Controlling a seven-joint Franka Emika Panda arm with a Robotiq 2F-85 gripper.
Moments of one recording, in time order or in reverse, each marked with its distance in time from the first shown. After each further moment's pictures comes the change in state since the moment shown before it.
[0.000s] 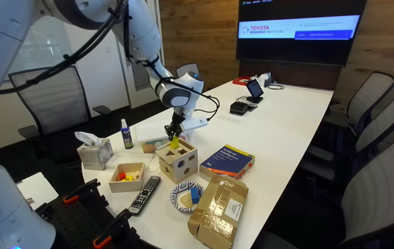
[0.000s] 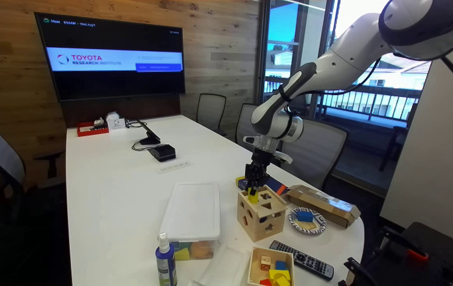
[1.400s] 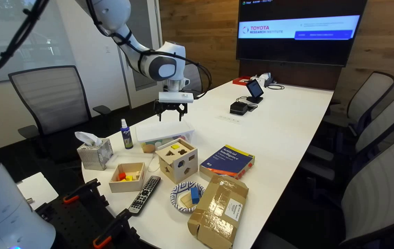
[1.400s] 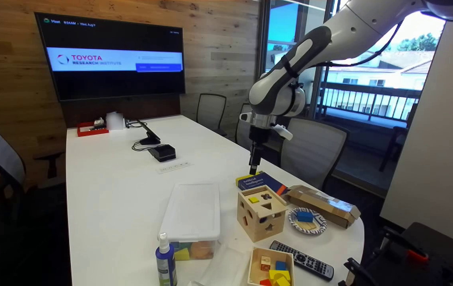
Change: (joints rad) arm 0.257 -0.275 -0.191 -0.113 -0.133 -0.048 0.750
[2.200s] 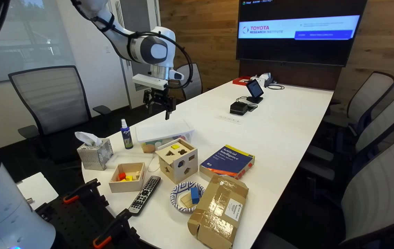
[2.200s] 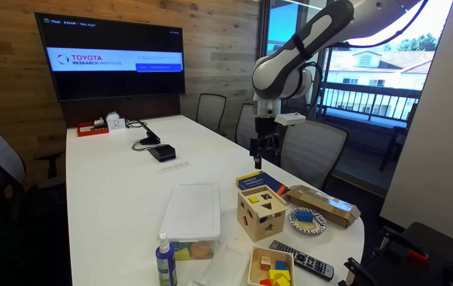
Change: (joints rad) arm 0.062 -0.144 -0.033 -0.045 -0.122 -0.272 0.786
